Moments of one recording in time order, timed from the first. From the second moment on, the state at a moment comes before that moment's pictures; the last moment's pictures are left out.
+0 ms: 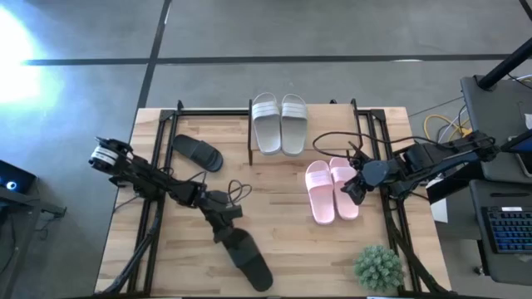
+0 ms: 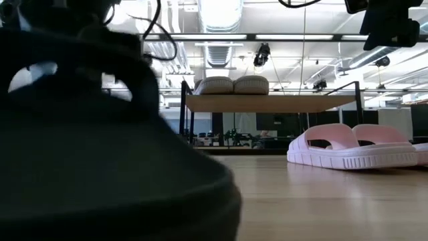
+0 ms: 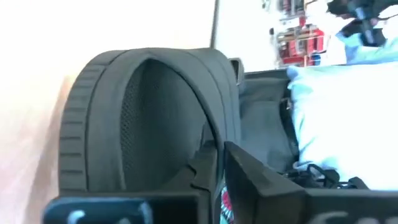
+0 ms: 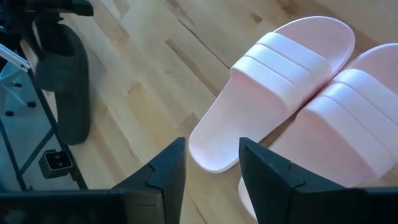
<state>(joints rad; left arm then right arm) -0.30 1.51 0.55 0.52 0.56 -1.09 0.30 0.88 0.93 -1.00 0.17 1.05</state>
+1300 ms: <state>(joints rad) 0.09 1.77 1.20 -0.29 0.09 -0.25 0.30 0.88 0.93 -1.00 0.19 1.08</state>
